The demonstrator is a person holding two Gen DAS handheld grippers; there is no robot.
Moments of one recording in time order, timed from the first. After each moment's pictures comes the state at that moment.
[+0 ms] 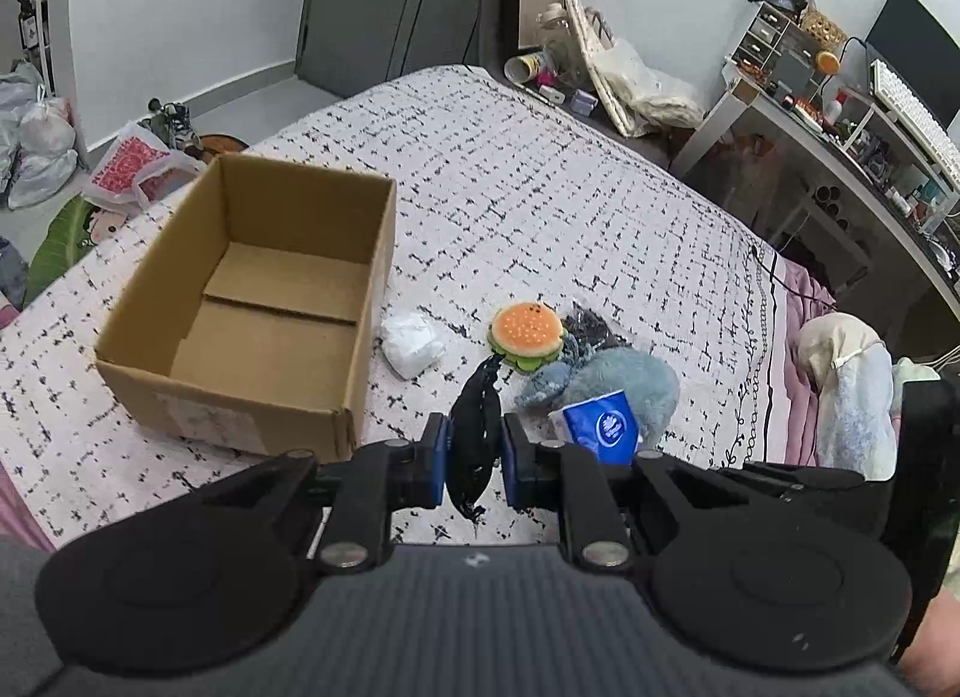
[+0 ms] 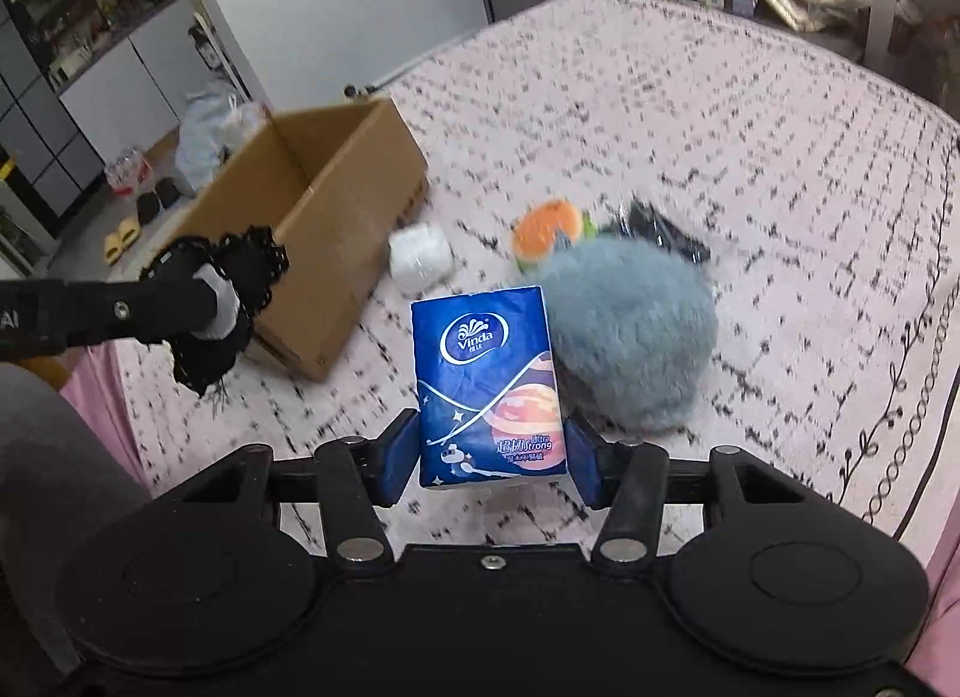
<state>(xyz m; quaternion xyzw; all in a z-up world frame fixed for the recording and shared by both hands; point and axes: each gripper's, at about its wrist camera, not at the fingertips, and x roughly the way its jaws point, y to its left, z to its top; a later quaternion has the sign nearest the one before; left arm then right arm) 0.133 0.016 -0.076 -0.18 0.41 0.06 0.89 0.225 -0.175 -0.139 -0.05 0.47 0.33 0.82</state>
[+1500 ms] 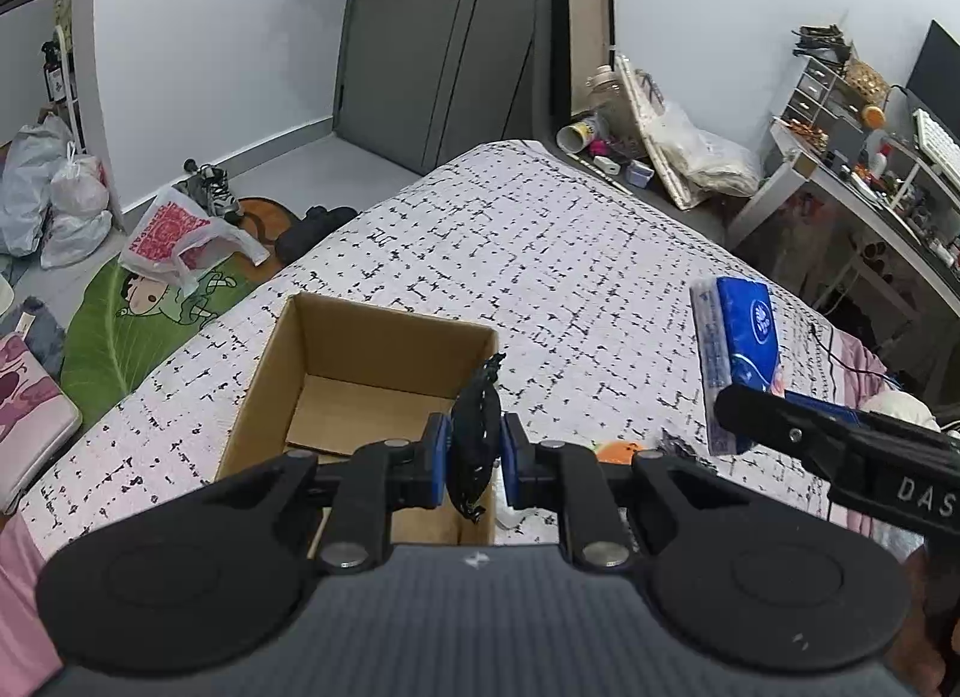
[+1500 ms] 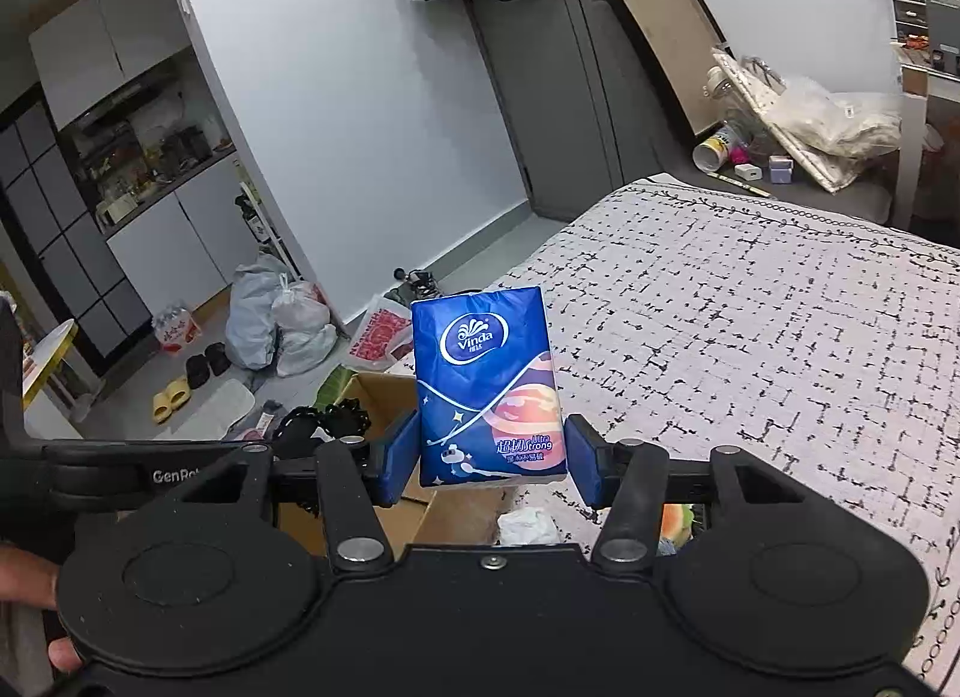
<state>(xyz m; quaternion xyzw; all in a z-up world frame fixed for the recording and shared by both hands) 0.185 0.091 -0.052 -0.16 0.38 0.10 0.91 0.270 -0.127 -0.066 0.04 0.34 0.36 0.87</state>
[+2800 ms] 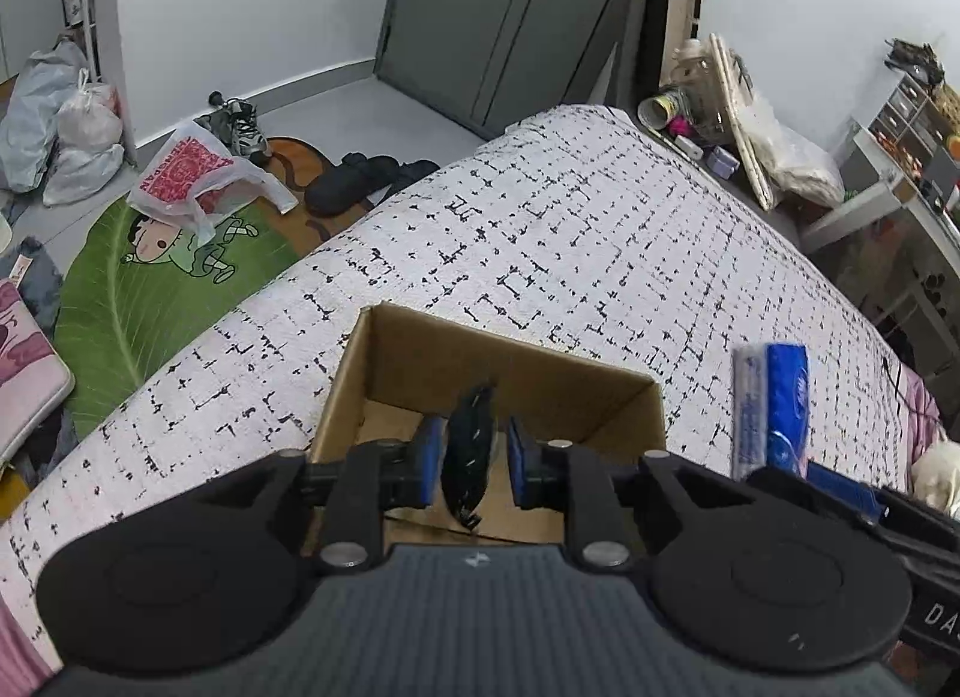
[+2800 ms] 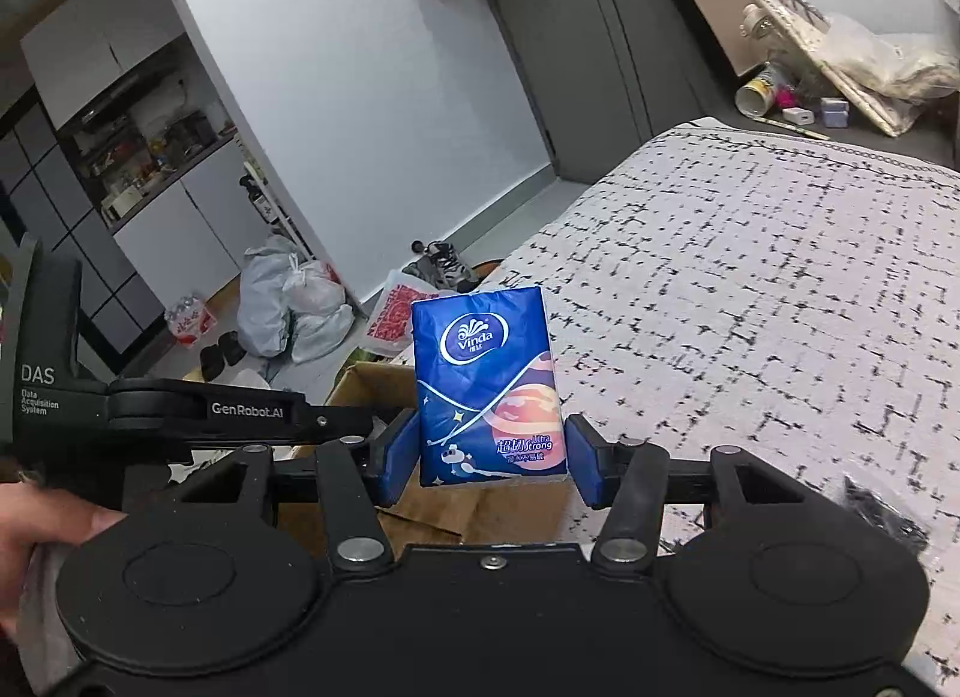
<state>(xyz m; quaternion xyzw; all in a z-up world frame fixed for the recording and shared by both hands) 0.252 0.180 -0.111 -0.20 0.42 0.12 0.88 0.302 -0.058 -0.119 0.06 0.37 0.38 0.85</state>
